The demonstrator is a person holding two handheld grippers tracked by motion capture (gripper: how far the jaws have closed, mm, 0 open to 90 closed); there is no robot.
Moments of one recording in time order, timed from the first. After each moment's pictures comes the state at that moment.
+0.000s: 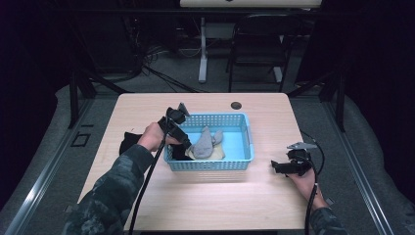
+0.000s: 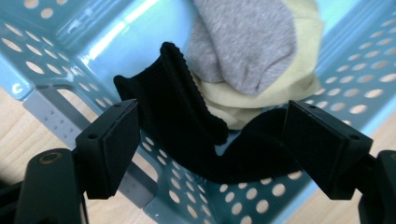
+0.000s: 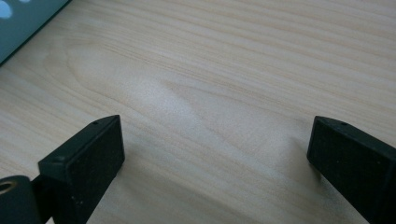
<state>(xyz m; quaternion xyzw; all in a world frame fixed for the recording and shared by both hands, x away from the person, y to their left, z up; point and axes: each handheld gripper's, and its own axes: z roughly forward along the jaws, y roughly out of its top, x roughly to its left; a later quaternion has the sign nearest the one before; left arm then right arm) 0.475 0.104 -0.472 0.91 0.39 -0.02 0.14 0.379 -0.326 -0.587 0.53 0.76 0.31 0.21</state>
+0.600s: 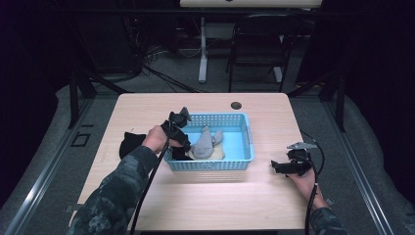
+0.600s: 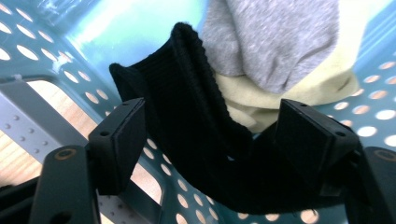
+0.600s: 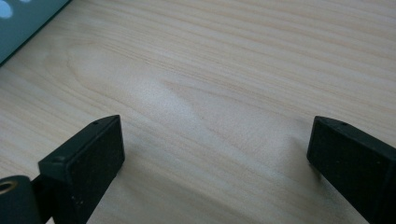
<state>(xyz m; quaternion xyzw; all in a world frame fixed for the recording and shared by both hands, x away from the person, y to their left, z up) 0.483 0.099 -0.496 0.91 0.41 -0.03 0.09 0.379 -0.326 -0.587 0.53 0.76 0.31 0.21</state>
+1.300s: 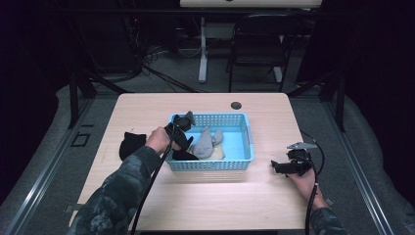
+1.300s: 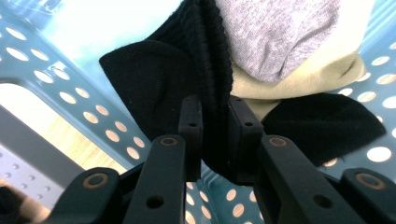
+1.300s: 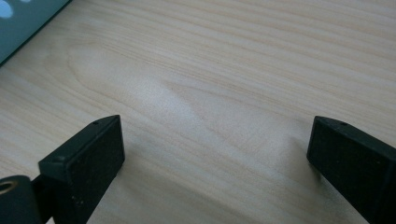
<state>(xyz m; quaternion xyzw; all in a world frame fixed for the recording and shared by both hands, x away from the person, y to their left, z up) 0.477 0.089 -0.498 0.92 0.39 -0.03 0.08 0.379 -0.326 -0.587 0.53 0.76 0.31 0.21</state>
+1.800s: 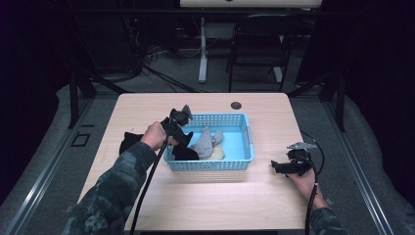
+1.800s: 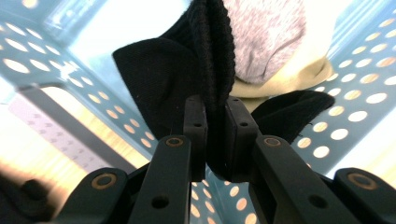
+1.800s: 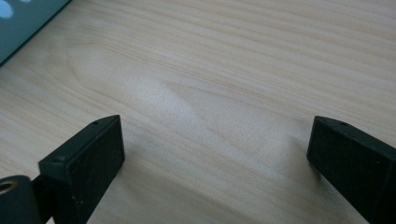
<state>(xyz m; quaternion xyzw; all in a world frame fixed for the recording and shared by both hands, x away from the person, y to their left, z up) 0.476 0.096 -0.467 0.92 0.37 -0.02 0.11 0.379 -0.326 -0.587 0.53 0.76 0.31 0.21</state>
